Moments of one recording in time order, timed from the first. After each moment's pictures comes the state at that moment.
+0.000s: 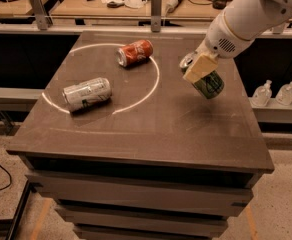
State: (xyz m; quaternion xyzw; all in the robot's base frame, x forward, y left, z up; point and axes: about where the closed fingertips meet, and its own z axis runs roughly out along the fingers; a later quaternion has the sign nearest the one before) arm 0.595 -0.132 0.929 -0.53 0.80 0.04 0.28
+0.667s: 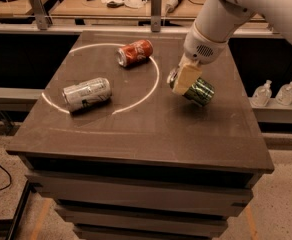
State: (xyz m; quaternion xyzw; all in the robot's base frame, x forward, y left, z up) arm 0.594 -0.103 0.889 -0.60 0.78 0.05 0.17
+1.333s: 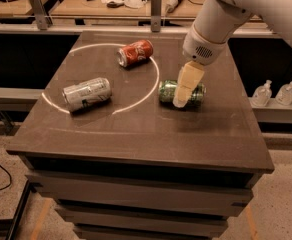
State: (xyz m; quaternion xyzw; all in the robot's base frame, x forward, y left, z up) arm 0.591 -0.099 0.887 -0.61 0.78 0.05 0.16
